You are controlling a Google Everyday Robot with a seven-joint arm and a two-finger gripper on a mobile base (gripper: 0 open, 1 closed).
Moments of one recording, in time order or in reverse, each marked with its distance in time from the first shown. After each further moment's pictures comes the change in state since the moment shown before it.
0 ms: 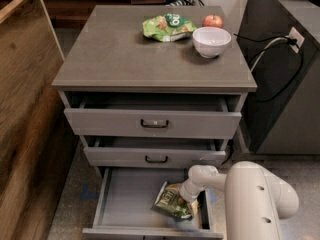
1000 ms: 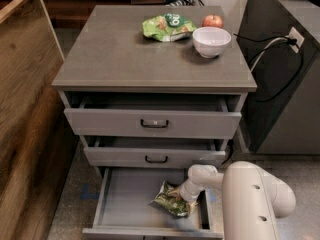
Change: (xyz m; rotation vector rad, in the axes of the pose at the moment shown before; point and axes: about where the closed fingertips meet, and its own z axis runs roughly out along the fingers) arm 0.000 0.005 0.006 -0.035 -0.020 0.008
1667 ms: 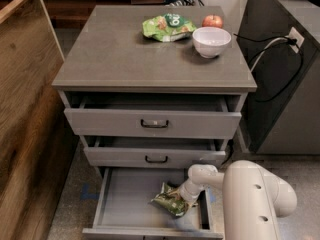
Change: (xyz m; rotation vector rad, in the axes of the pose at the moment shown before) arm -0.002 0.000 -0.005 -0.003 0.001 0.002
